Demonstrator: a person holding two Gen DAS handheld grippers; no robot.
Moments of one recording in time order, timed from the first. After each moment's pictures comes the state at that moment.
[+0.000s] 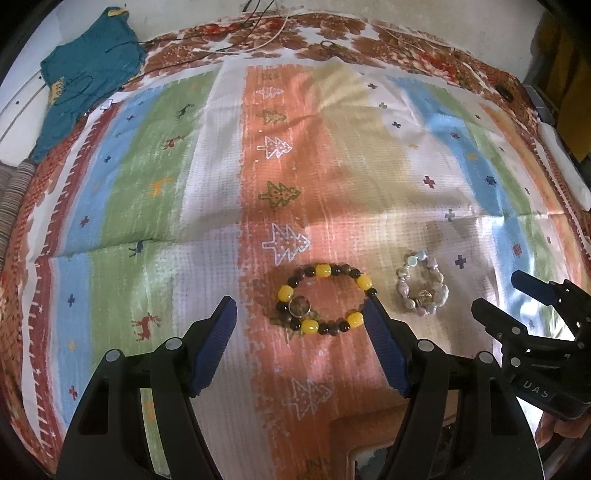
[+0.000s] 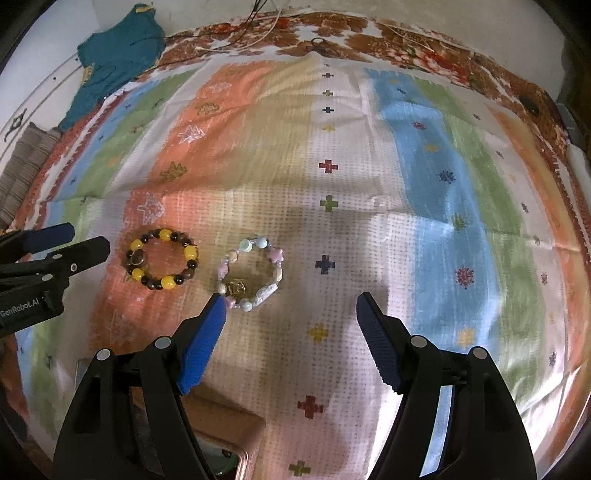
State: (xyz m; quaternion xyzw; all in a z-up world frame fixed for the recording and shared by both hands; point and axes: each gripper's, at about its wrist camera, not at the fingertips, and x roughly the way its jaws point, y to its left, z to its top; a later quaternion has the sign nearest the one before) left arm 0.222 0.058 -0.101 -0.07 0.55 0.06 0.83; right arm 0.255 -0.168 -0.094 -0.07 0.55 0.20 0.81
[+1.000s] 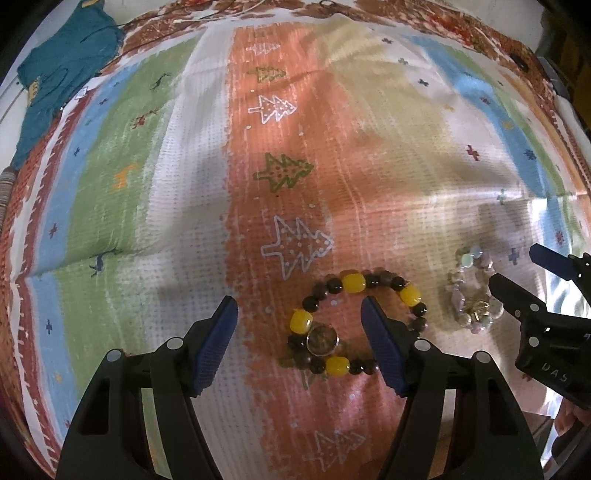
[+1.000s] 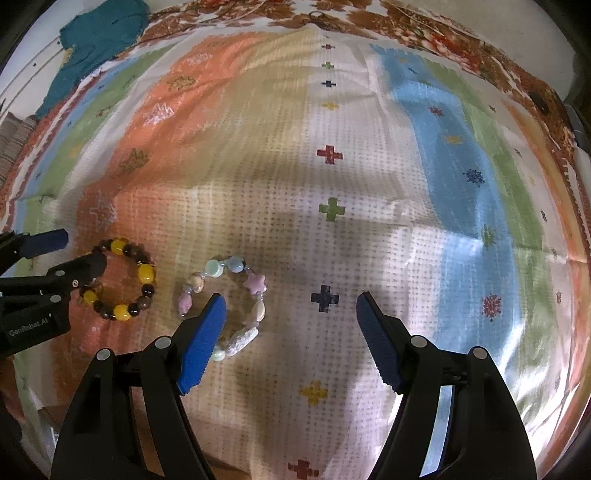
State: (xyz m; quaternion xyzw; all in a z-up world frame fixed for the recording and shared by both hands) left arm 0.261 0.068 -0.159 -0.04 0.60 0.06 0.80; right arm 0.292 -0.146 -0.139 -0.10 0.58 0.18 0.79
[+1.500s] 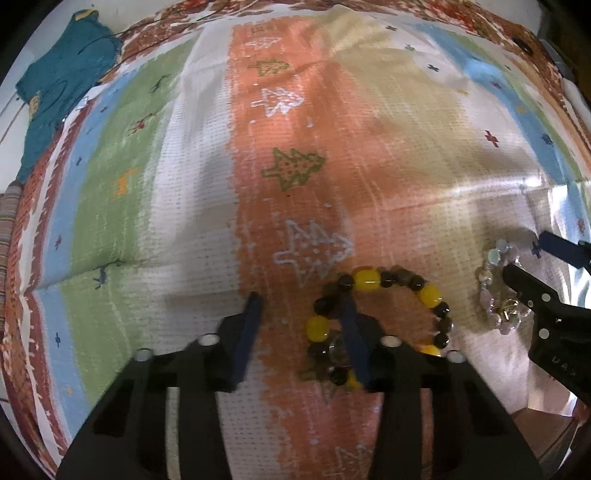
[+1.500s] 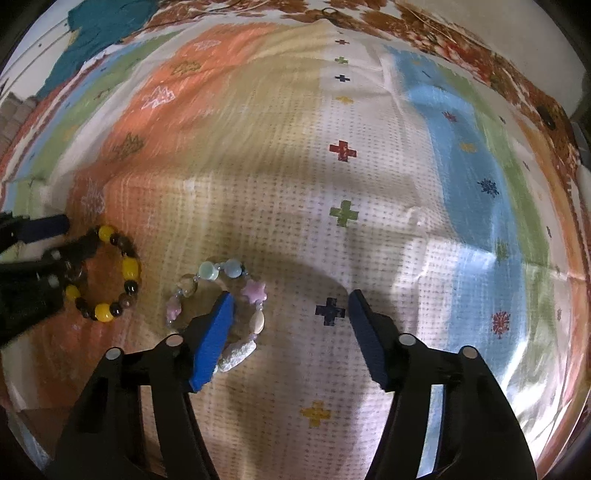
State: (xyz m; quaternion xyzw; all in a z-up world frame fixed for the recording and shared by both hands) left arm 0.267 0.074 -0.171 -0.01 0.60 0.07 0.79; right arm 0.293 -0.136 -0.151 -0.14 0.57 0.19 0.79
